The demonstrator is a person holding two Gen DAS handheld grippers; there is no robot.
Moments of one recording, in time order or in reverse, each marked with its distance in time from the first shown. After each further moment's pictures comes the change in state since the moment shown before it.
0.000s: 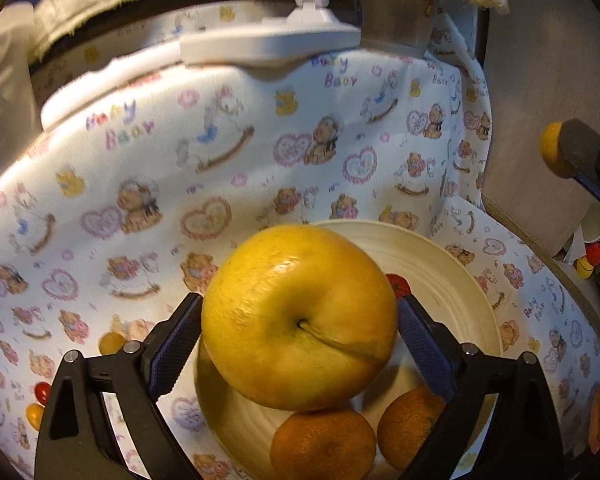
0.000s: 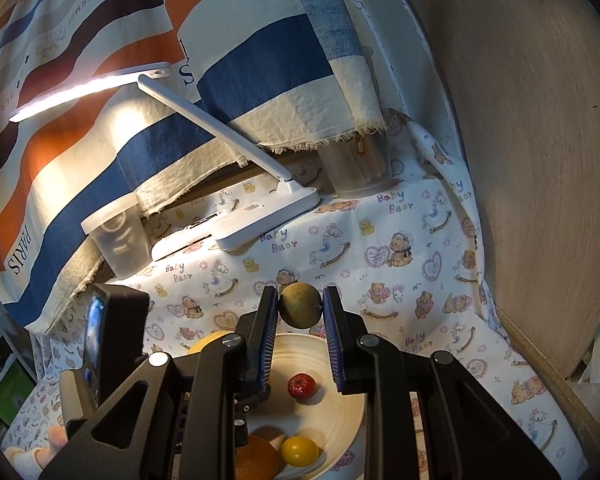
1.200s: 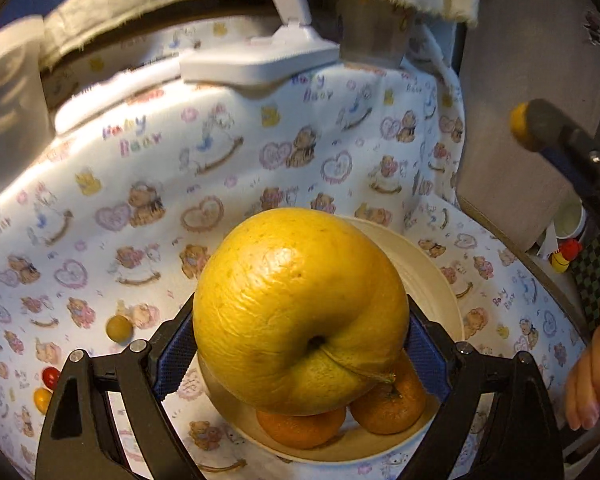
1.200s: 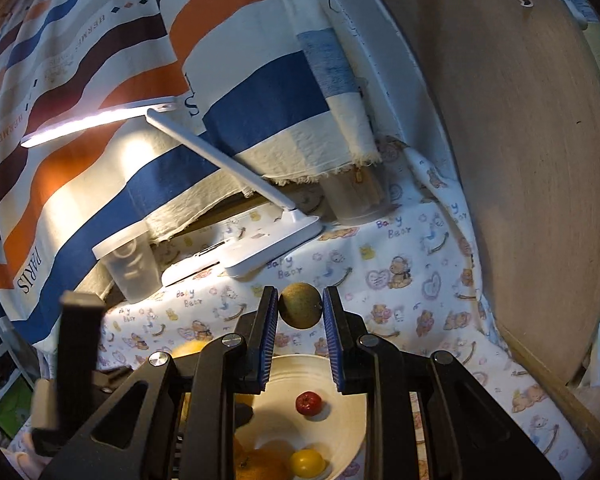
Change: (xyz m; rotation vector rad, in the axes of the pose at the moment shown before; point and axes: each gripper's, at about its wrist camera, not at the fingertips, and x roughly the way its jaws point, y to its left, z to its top) left arm -0.019 0.001 0.001 -0.015 0.035 -0.064; right arm -0.016 -0.004 0.006 0.032 -0.095 0.025
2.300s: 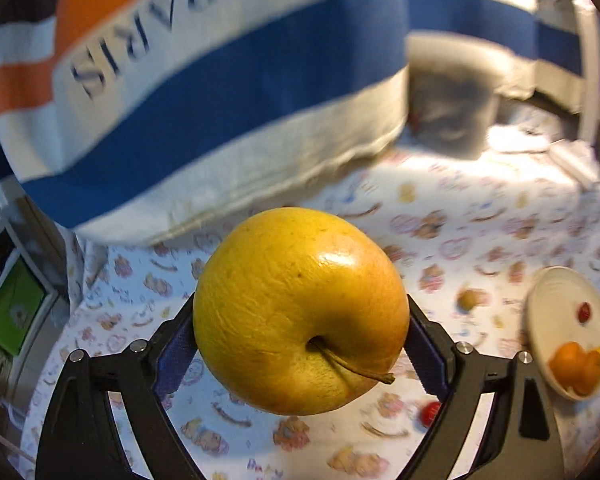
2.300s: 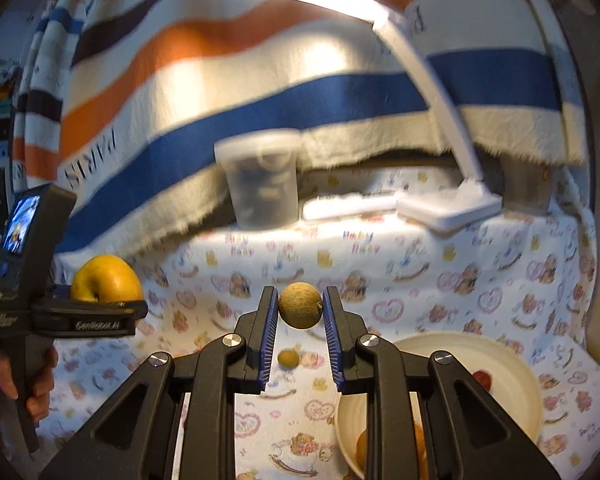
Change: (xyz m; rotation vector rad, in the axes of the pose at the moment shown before) left arm -0.148 0.180 -0.088 -0.368 -0.137 0.598; right arm 0.031 0.175 -0.064 -0.284 0.044 0.155
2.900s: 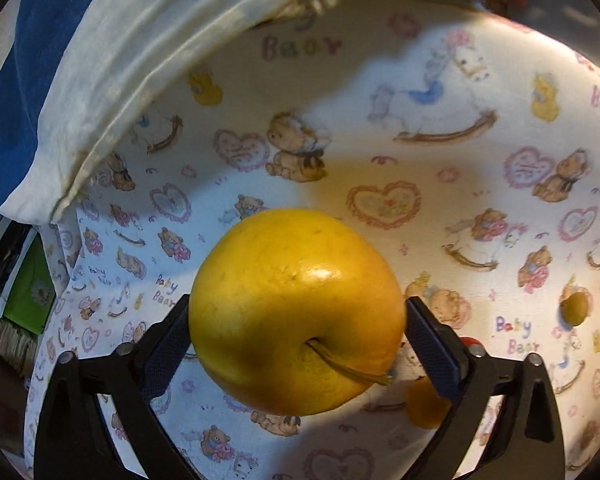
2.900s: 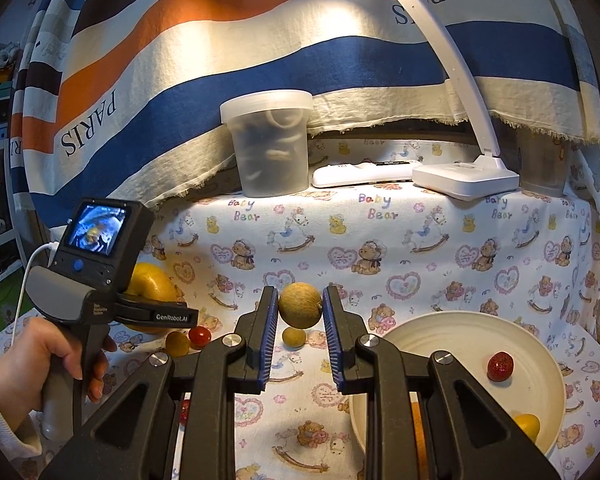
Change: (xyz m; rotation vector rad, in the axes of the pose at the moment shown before) left arm 0.132 -0.014 -0.005 -0.001 0.219 0.175; right arm 0.034 0.015 -0.030 -0.038 0.087 -0.013
